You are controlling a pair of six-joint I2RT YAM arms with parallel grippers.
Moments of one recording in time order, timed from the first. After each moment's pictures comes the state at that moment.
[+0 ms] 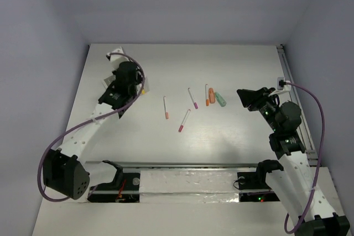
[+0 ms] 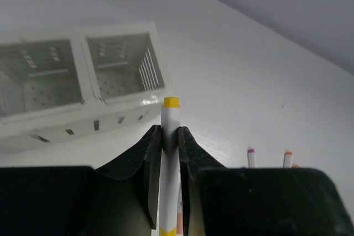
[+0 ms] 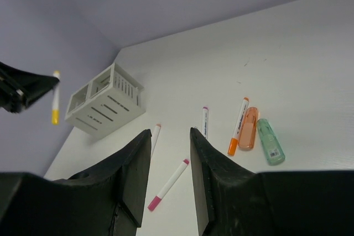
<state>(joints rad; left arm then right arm) -0.45 1.21 0.95 -0.16 -0.51 -0.60 0.12 0.60 0.51 0.14 -0.31 0.59</state>
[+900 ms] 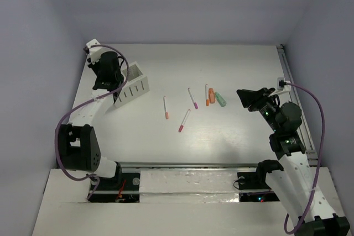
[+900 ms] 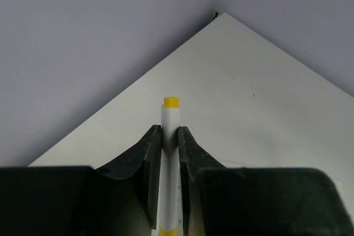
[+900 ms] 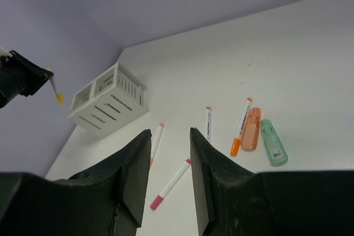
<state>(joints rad) -0.11 1.44 1.04 0.10 -0.81 -0.28 0.12 0.59 0.51 0.14 -0.32 0.60</state>
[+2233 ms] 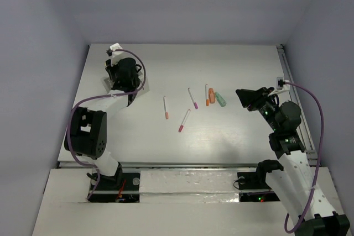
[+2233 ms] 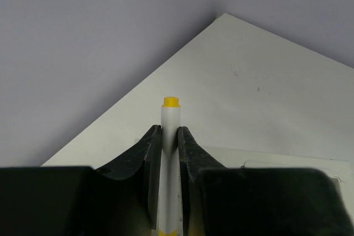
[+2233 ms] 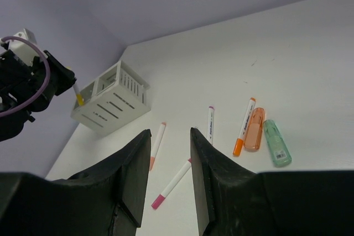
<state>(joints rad) -0.25 1.61 0.96 0.48 -1.02 -0.04 0.12 0.61 0.51 0.17 -0.34 0.60</state>
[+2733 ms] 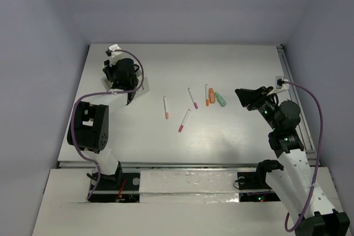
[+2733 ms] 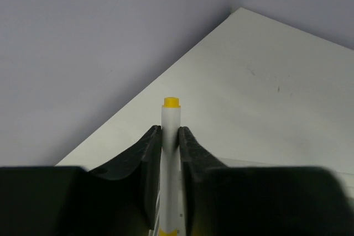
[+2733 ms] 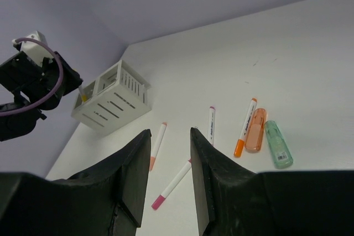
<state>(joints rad) -0.21 1.68 0.96 0.56 -1.02 0.02 0.12 0.63 0.51 0.19 -0.35 0.60</state>
